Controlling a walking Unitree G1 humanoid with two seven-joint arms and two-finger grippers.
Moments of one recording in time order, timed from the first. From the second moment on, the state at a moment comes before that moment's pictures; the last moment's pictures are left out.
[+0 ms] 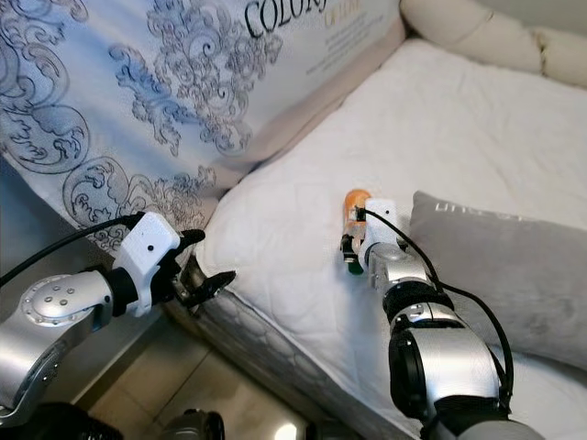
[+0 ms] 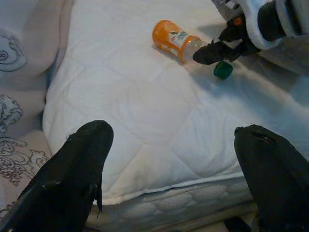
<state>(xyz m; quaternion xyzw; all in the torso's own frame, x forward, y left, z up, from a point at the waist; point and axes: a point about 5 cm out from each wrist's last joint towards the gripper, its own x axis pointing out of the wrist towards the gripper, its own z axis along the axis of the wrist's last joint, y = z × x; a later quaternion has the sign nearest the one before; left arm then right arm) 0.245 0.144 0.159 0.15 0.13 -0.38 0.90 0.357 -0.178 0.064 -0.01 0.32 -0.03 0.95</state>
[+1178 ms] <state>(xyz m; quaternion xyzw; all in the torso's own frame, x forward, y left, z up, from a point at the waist) 0.224 0.142 0.148 0.07 0.14 -0.33 0.93 0.354 -0.194 0.085 0.11 0.22 0.14 0.96</state>
